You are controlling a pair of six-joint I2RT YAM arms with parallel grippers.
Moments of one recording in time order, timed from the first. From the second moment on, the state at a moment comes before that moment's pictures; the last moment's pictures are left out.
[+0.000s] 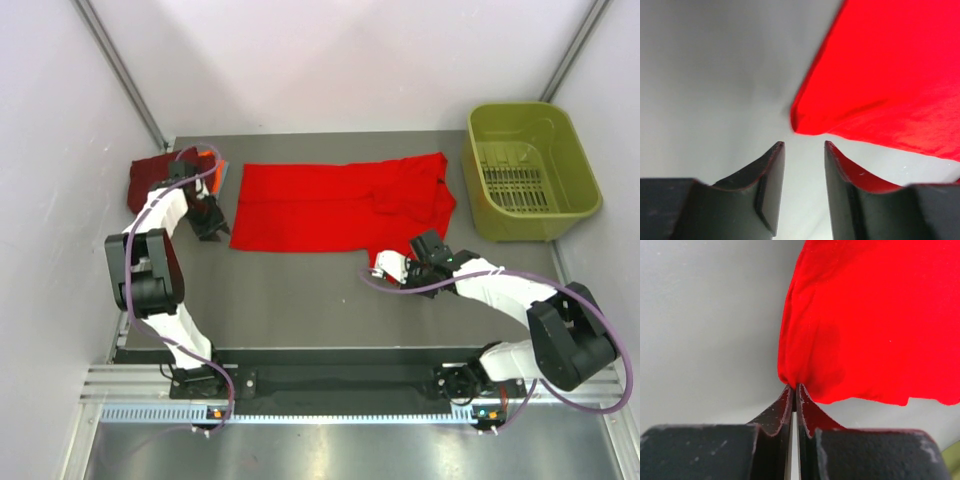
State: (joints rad) left arm 0.14 1.79 1.34 -0.74 0.19 -0.33; right arm 0.52 1.33 0.63 -0.45 -0.08 -0.81
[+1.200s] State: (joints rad) left arm 0.25 1.95 1.33 -0.72 0.38 -0.42; right arm 0.51 1.32 0.62 -0.43 -0.07 -0.80
